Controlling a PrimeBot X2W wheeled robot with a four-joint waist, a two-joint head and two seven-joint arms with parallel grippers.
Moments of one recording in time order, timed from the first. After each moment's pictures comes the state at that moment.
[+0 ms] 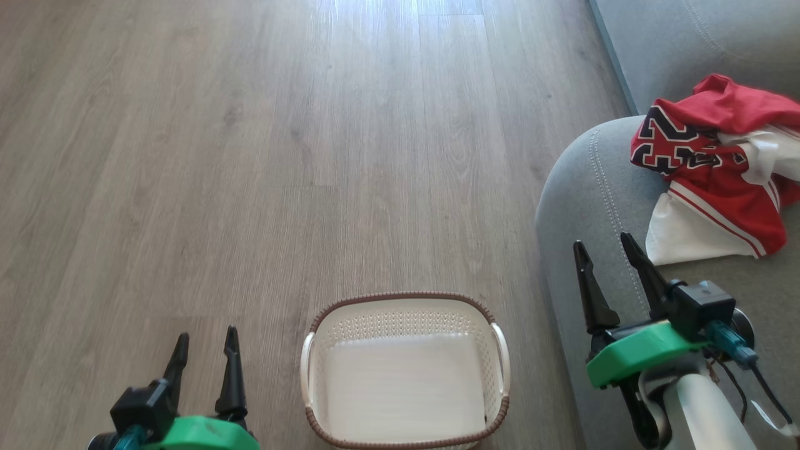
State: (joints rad) left arm -0.06 0.27 -0.42 0.24 -0.56 0.27 -0.25; right arm -0.11 -0.06 0.05 0.27 0.16 0.13 -0.25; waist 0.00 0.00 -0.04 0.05
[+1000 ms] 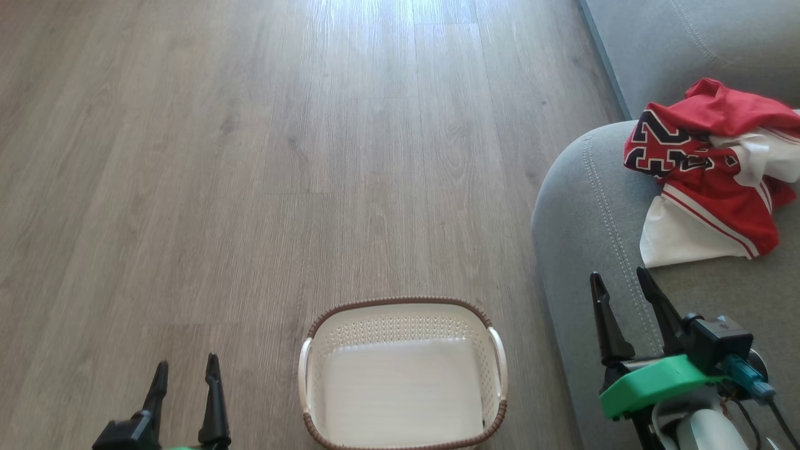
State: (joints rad) left arm 0.06 0.29 -0.37 0.14 -0.52 0.31 -0.25; right arm 0.00 -0.05 0.01 0.22 0.19 0.13 -0.25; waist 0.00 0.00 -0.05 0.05
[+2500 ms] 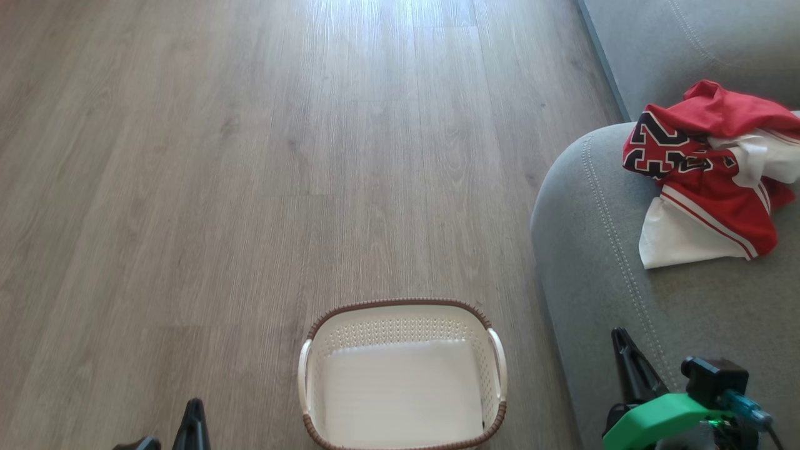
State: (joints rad) left arm 0.09 0.24 -0.37 0.24 -0.62 0.30 -0.21; right arm 0.06 -0.05 0.00 0.35 0.30 0.13 -0.22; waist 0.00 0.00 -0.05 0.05
